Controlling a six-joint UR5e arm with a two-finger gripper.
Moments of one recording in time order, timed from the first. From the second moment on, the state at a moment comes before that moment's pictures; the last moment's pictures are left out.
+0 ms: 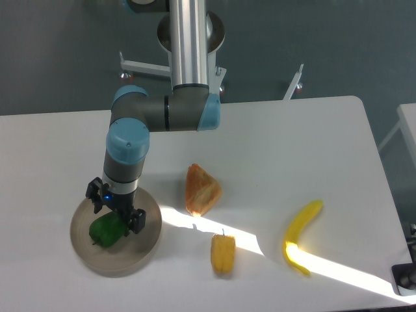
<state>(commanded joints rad) 1.88 -2.15 -1.46 -0.89 1.29 0.62</state>
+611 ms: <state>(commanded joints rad) 1.88 -2.16 -1.46 -0.89 1.30 0.62</state>
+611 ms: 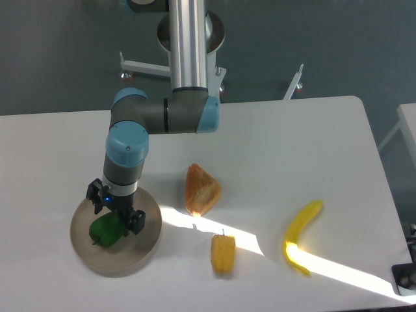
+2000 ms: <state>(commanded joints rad) 2.19 -2.08 -1.41 -0.92 1.36 0.97</state>
